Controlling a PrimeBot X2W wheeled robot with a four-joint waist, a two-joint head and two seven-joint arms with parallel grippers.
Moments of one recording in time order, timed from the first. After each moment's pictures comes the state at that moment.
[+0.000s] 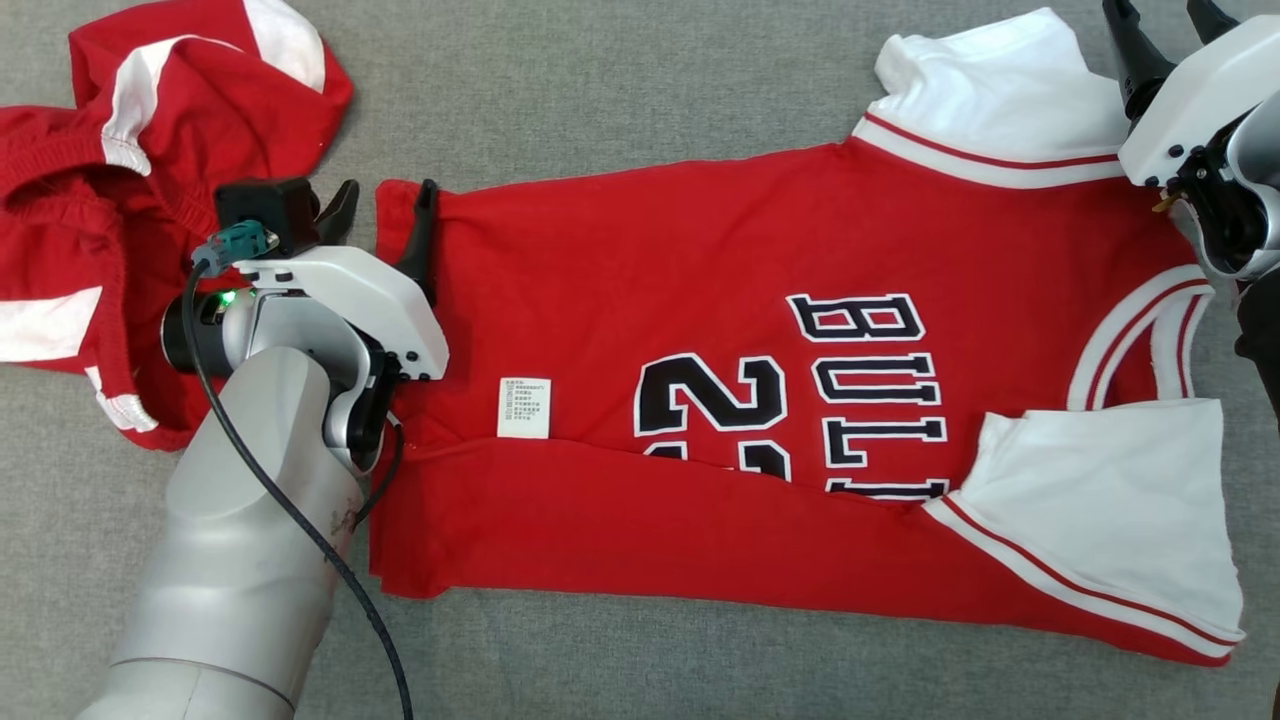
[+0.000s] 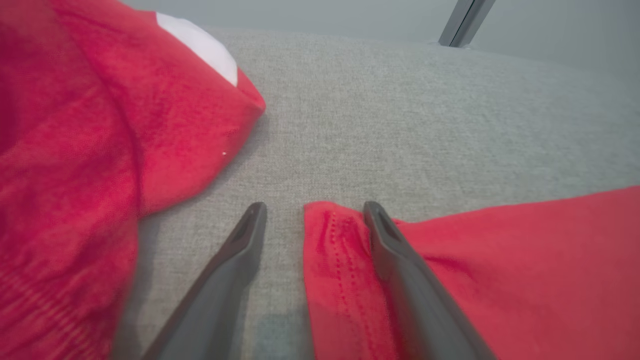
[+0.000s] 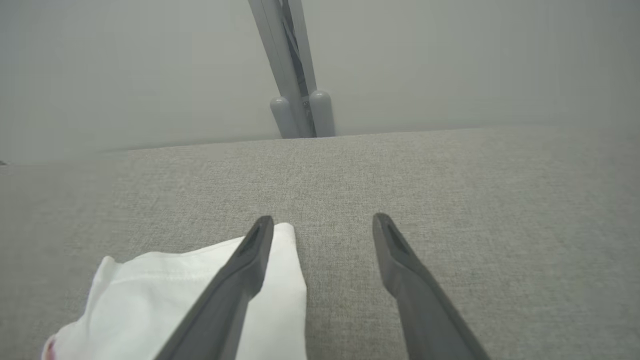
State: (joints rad) left arm -0.81 0.09 -0.28 0.85 -0.46 -0.01 -0.06; right arm -1.16 -0.30 0.44 1.03 0.67 0.13 0.03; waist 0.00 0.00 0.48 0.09
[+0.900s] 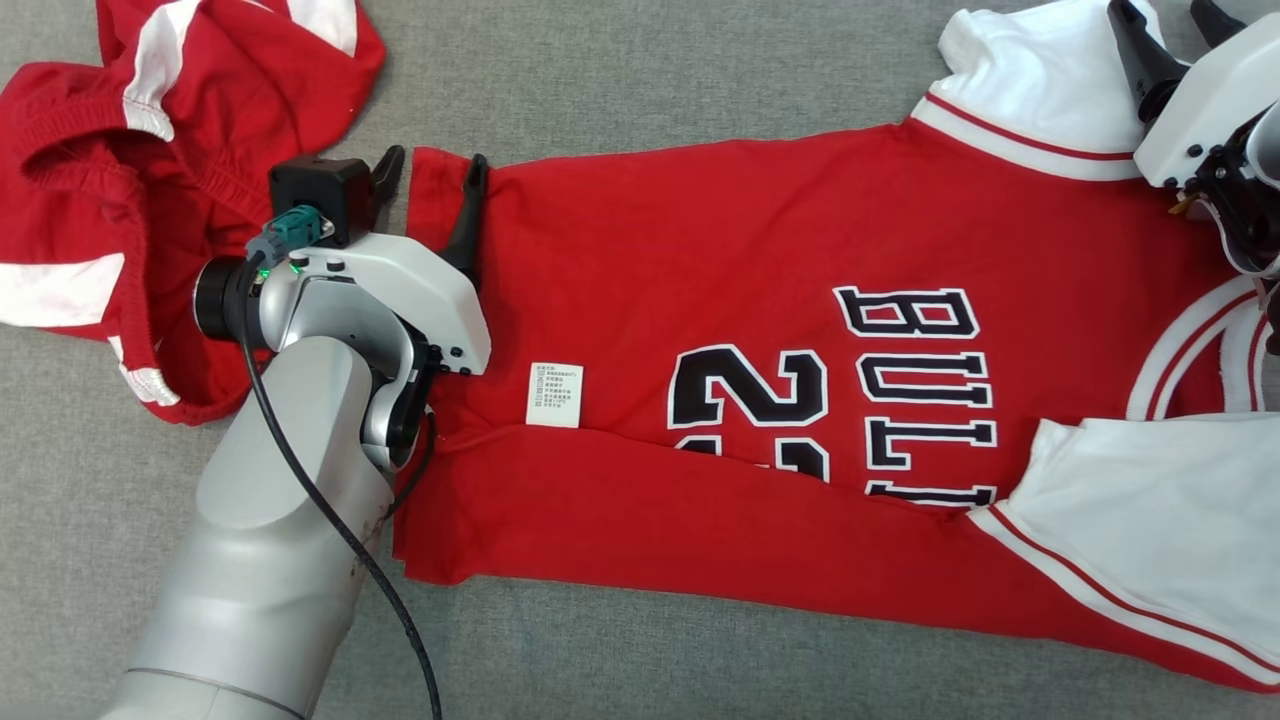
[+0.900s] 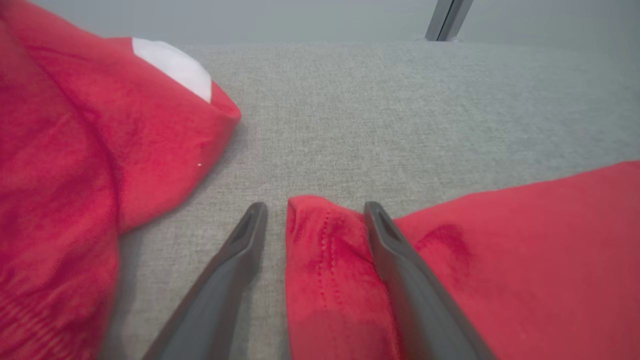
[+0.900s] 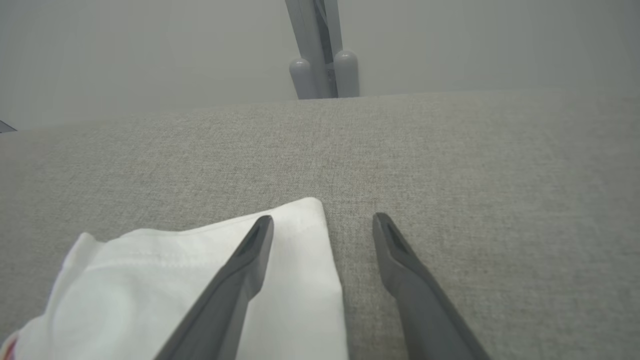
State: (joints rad) left arm -0.78 0.09 -0.36 0.68 -0.42 0.02 -0.04; right arm -1.21 -0.39 0.74 1.04 0.94 0.13 0.02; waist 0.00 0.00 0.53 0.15
